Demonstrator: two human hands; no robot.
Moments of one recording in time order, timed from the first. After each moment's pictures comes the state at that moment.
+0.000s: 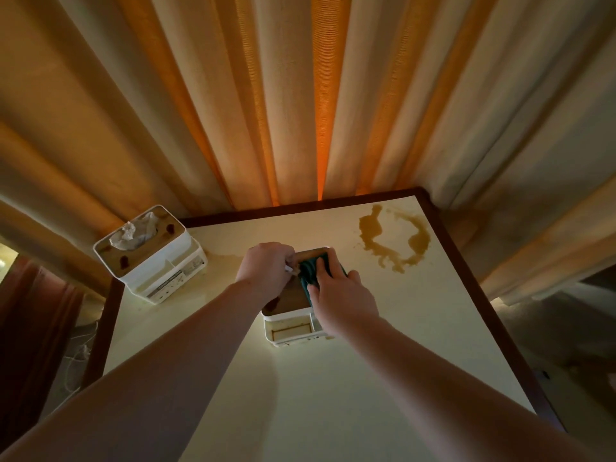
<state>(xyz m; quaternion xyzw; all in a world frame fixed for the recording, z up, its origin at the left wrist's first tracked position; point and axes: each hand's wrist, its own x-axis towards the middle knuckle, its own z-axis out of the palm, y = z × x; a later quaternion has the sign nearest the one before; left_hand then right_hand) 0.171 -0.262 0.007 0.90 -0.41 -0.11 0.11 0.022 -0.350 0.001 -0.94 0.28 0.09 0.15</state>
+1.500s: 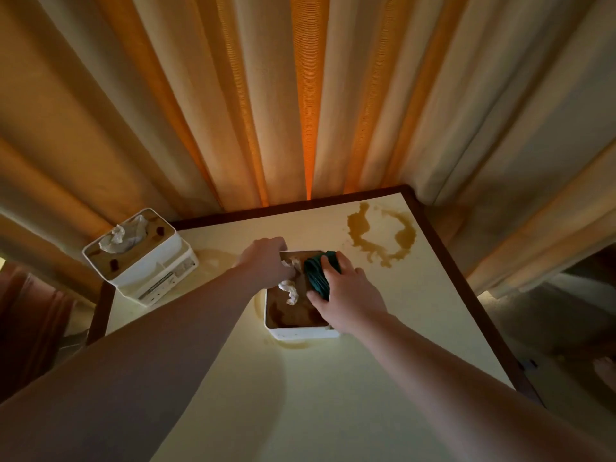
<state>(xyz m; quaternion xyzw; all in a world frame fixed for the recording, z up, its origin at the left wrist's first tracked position) 0.180 -0.282 0.004 0.90 -0.38 -0.19 0.09 -0.006 -0.370 -0.004 -0.94 0.29 0.05 0.16</state>
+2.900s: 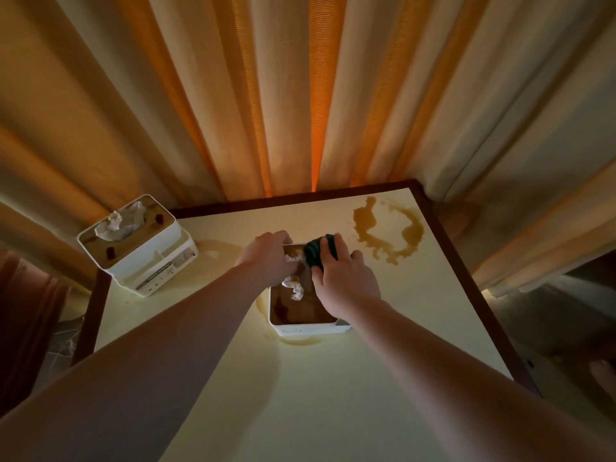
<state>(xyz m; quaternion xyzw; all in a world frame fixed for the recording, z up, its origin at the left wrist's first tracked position) 0.176 -0.279 -0.003 0.91 -0.35 -0.20 0.14 0.025 -0.370 -0.009 -0.95 0.30 0.06 0.11</state>
